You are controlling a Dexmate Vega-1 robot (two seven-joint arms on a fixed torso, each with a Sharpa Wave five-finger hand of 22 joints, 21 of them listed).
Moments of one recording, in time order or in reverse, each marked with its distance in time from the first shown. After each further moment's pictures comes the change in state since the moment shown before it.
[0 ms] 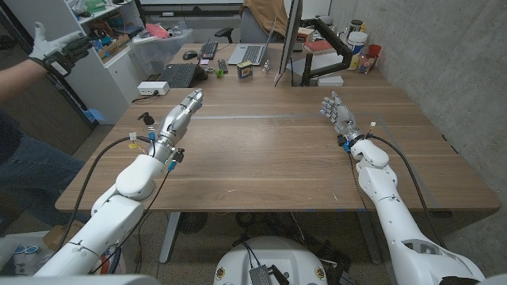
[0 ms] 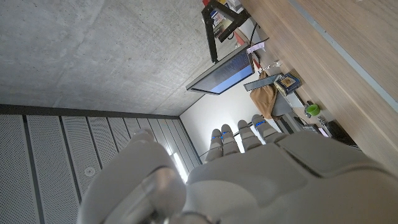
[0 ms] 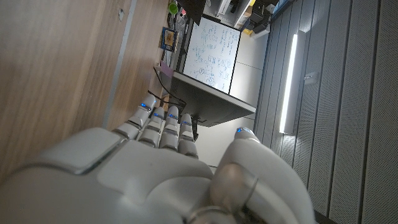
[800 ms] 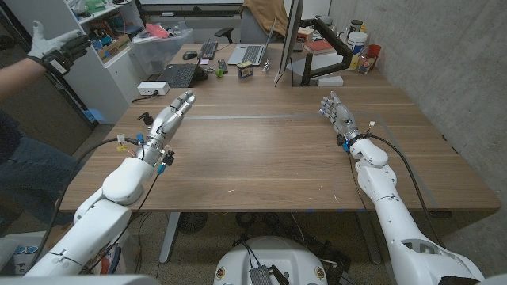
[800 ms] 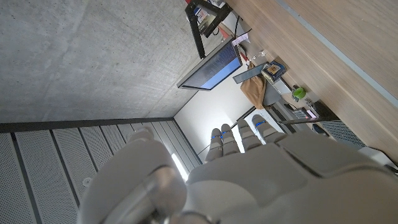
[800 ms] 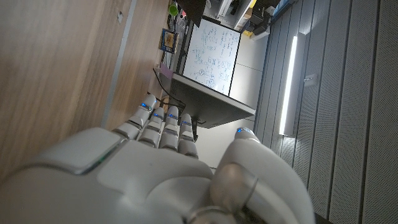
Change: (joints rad) left arm 0.091 0.010 -0.098 -0.071 0.068 0.051 0.030; left_hand 0.015 0.015 0.000 -0.008 0.000 0.005 -0.005 -0.007 0.000 0.005 -0.002 0.000 0.000 0.010 0.000 0.000 0.000 0.000 0.000 -0.018 0.000; right arm 0.002 0.003 -0.004 -0.007 -0.008 -0.007 0.000; right_hand 0.000 0.000 -0.003 -0.003 0.000 0.000 0.000 0.000 0.000 0.004 -0.004 0.000 0.000 0.005 -0.006 0.000 0.000 0.007 -0.007 -0.008 0.000
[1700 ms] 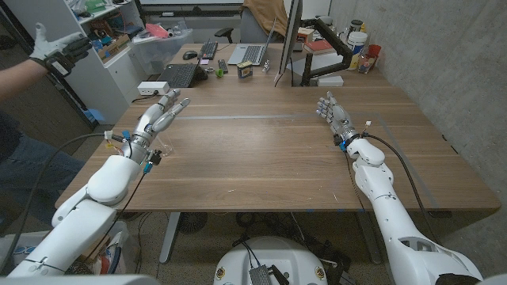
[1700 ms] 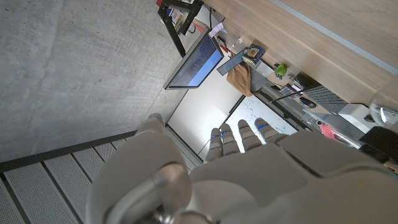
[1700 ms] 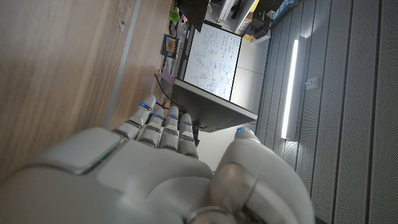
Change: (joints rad) left arm 0.065 0.002 -0.112 -0.091 0.154 0.121 0.024; left_hand 0.136 0.057 0.061 -0.069 -0.022 -0.004 -0.015 0.000 0.004 -0.002 -0.009 -0.005 0.005 -0.004 0.004 -0.006 0.000 -0.022 0.051 -0.045 0.000; right arm 0.013 0.009 -0.010 0.021 -0.012 -0.004 0.003; right_hand 0.000 0.000 0.000 0.000 0.000 0.005 0.005 0.000 0.000 0.004 -0.004 0.000 0.000 0.000 0.000 0.000 0.000 0.007 0.007 -0.014 0.005
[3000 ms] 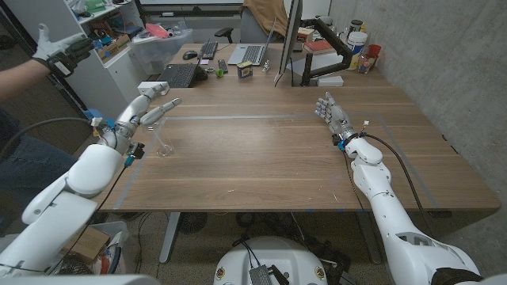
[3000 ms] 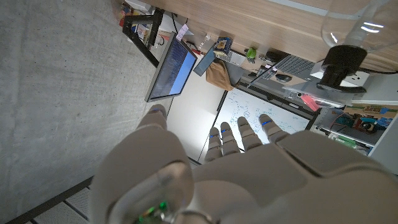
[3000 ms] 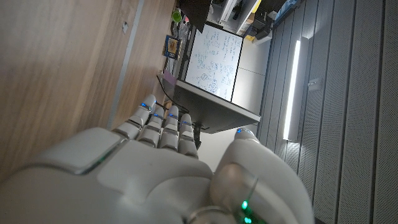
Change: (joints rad) left arm 0.051 -0.002 -0.134 -0.152 0.203 0.221 -0.058; left_hand 0.064 0.003 0.018 -0.040 -0.020 0.022 -0.014 0.000 0.001 0.022 -0.014 0.005 0.005 0.030 0.004 0.013 0.010 0.021 0.056 -0.011 0.005; right arm 0.028 0.007 0.001 0.050 -0.015 0.016 0.004; right_hand -0.005 0.005 -0.004 -0.004 0.000 0.000 0.000 0.000 0.000 0.005 0.006 -0.008 0.000 0.005 -0.005 -0.005 0.000 0.003 -0.004 -0.015 0.000
